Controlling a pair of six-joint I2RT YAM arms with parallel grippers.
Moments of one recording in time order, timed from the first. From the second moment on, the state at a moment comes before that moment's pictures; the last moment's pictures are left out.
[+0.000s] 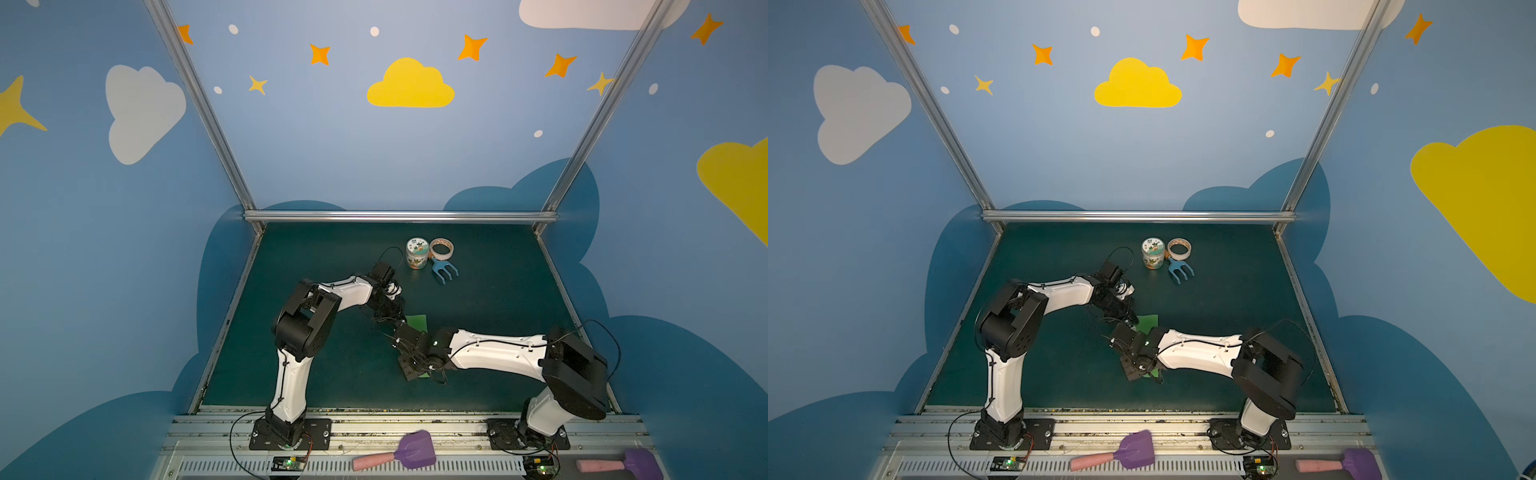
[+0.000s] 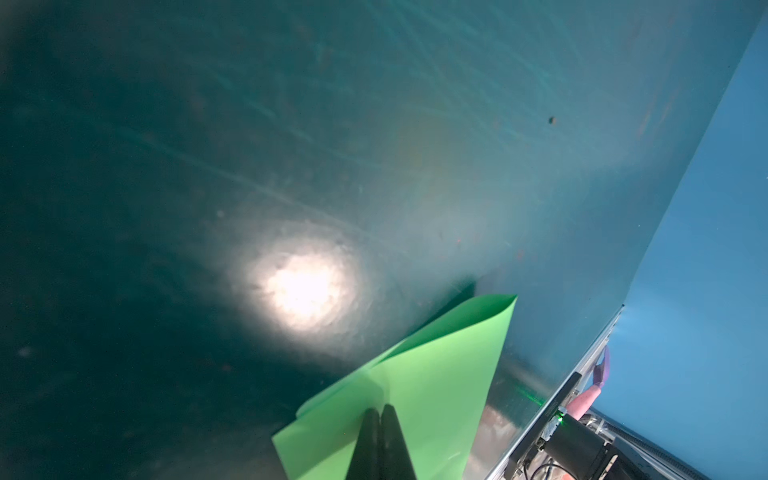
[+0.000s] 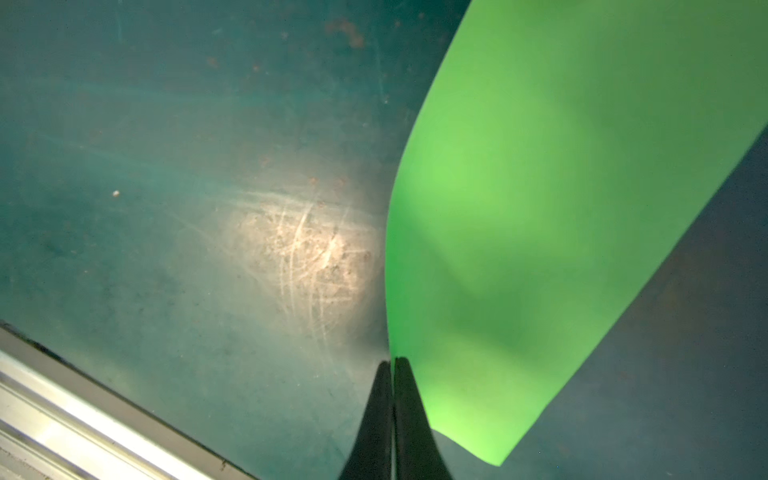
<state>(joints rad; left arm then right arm) -0.53 2.06 1.30 -0.49 0.59 -0.56 1.16 1.64 0.99 -0.60 0.08 0.62</state>
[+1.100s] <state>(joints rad) -0.53 2.06 1.30 -0.49 0.59 -0.54 0.95 1.64 0.92 -0.54 0.00 0.54</state>
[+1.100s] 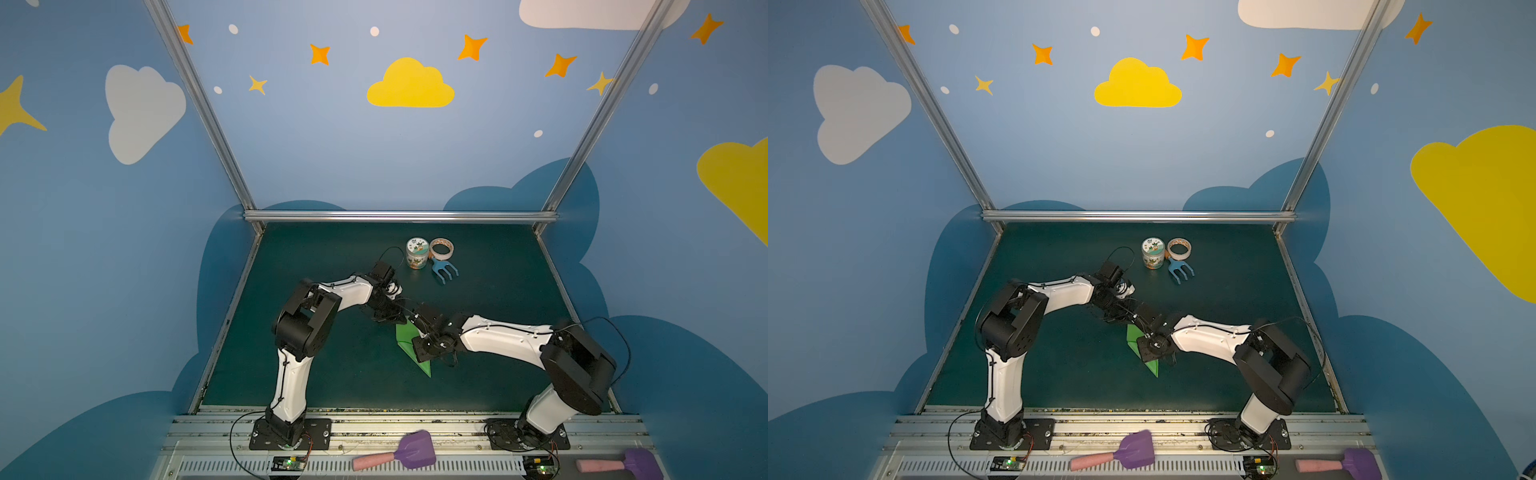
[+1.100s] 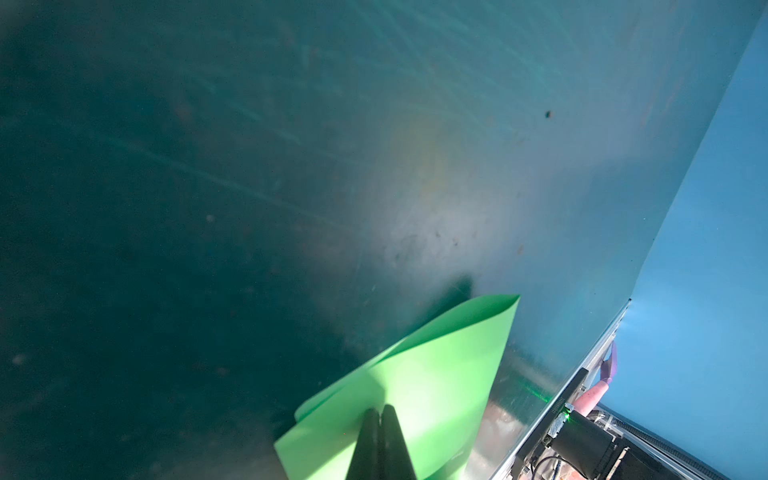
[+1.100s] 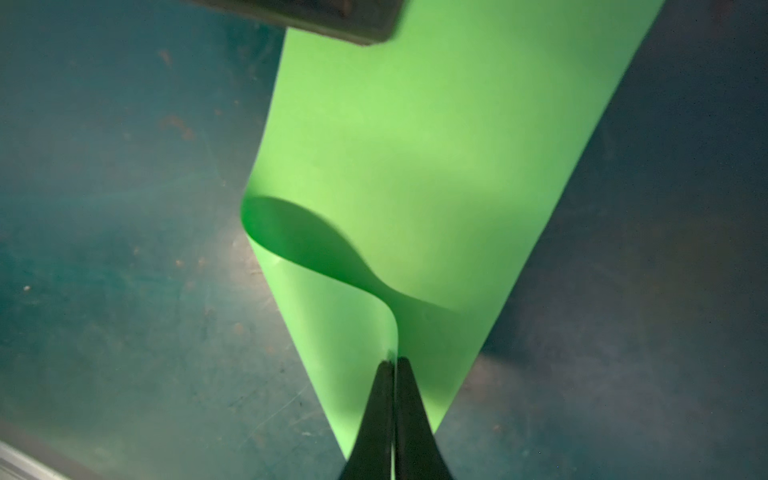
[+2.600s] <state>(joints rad) -0.54 2.06 1.30 -0.49 0.59 -0.53 0.90 1.66 0.91 -0.49 -0.04 0.54</state>
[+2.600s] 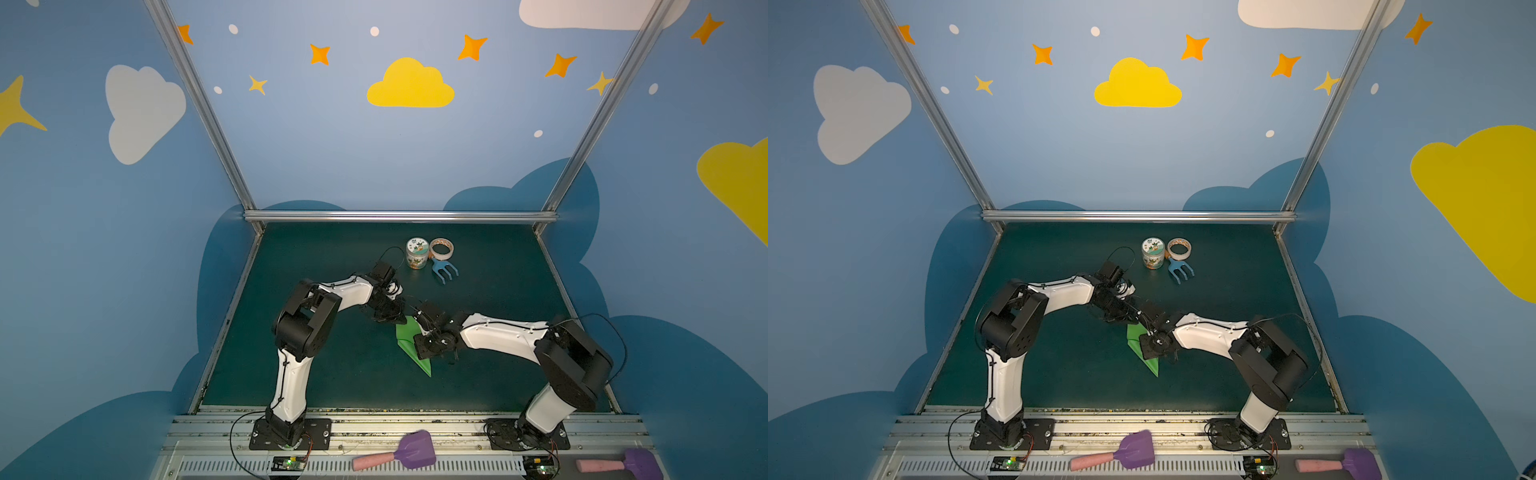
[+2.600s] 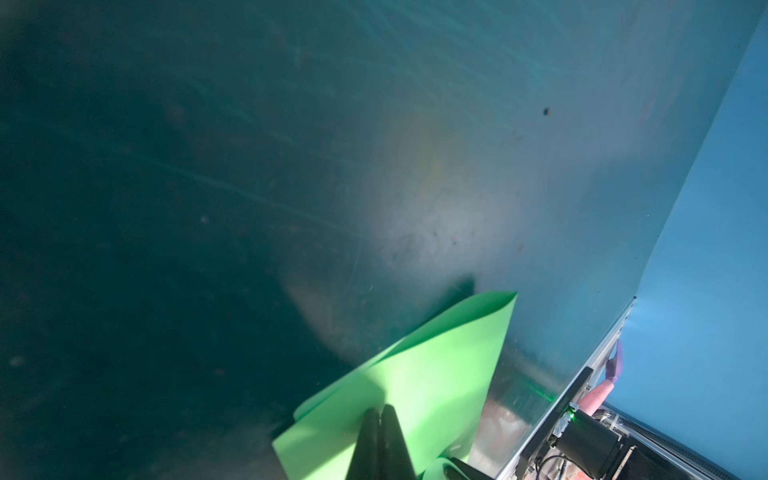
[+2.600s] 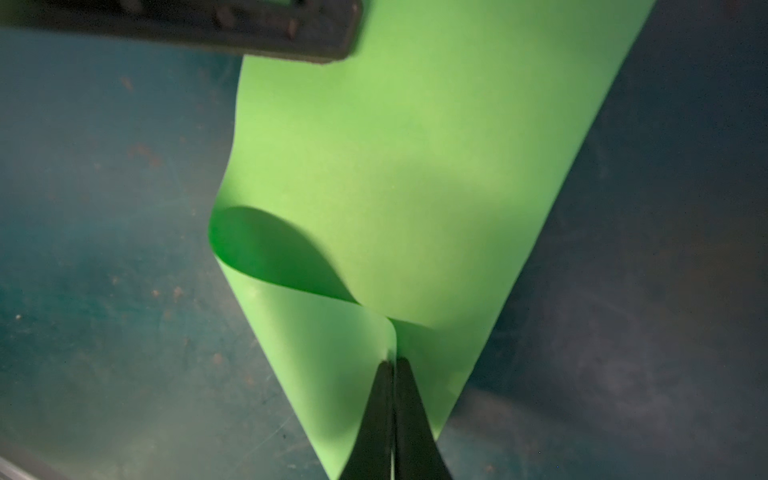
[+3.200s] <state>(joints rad) -0.54 2.06 1.30 -0.49 0.58 -0.52 0.90 1.65 0.87 -0.44 -0.05 0.56</state>
